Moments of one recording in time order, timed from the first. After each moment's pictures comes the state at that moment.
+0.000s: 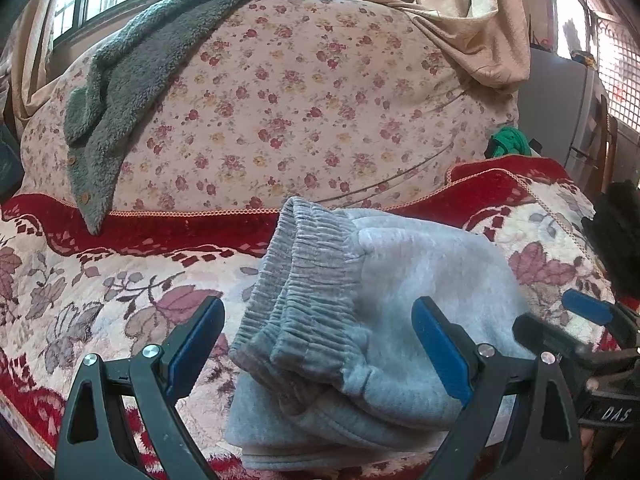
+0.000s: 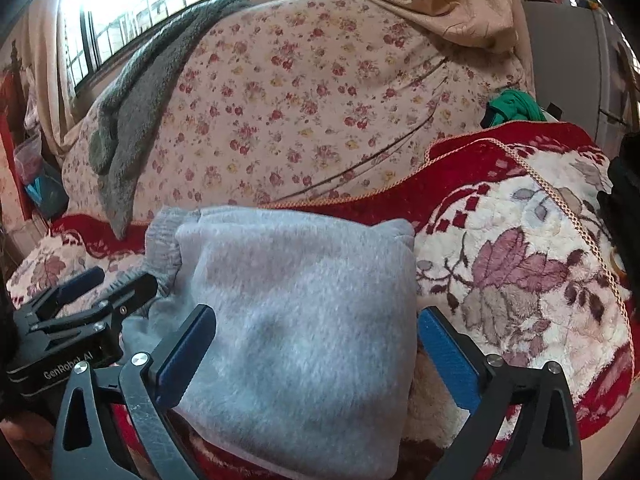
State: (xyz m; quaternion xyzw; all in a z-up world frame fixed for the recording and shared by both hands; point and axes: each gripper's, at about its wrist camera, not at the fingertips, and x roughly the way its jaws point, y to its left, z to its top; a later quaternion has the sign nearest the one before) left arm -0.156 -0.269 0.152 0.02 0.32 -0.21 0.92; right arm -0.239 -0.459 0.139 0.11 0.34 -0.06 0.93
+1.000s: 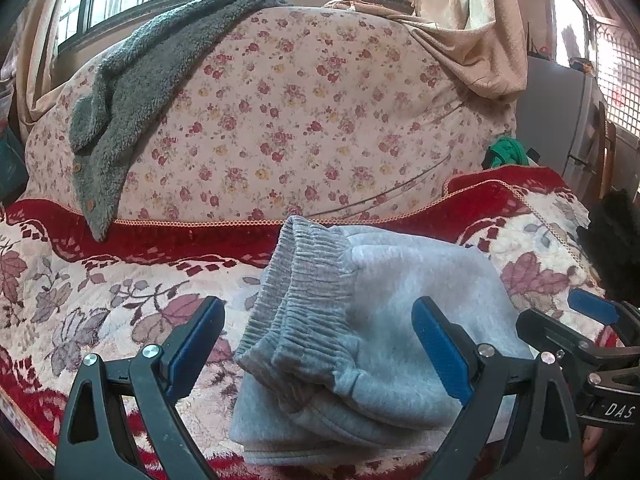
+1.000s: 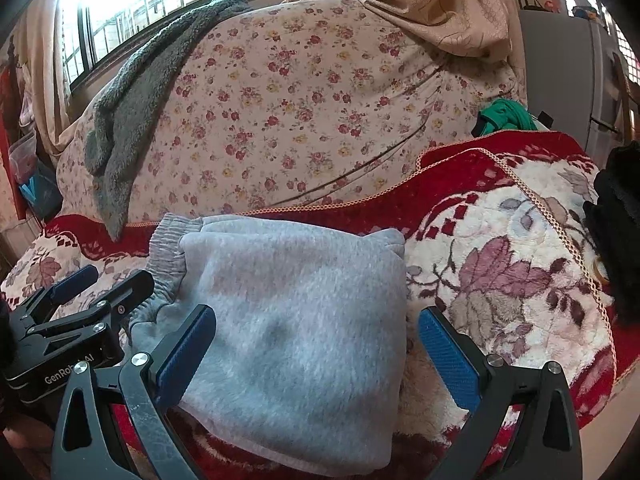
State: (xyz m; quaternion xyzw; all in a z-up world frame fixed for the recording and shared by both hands) left arm -0.165 -0.268 0.167 0.02 0.31 -0.20 0.93; right arm -0.247 -0.458 0.158 0.11 0.33 -0.08 0.93
